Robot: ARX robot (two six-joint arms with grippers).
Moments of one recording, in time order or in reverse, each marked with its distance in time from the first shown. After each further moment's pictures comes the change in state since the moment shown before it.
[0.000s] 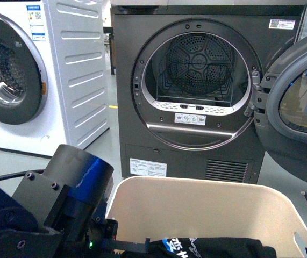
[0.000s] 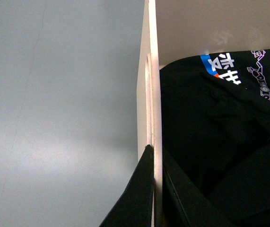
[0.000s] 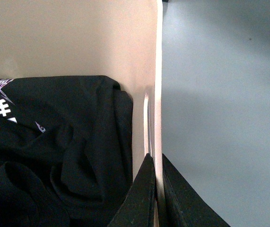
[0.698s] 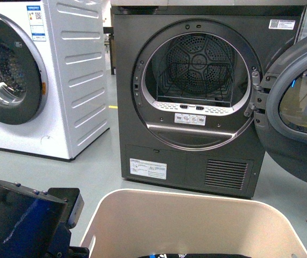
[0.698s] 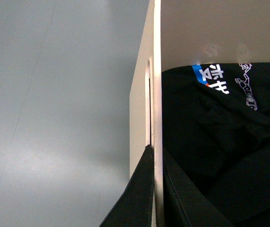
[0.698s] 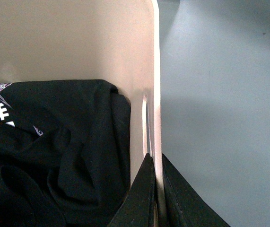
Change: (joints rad) left arm 0.044 -0.072 -0.229 0.228 0.006 -0.015; right arm 0.034 0.034 -0.125 0.201 0.023 0.025
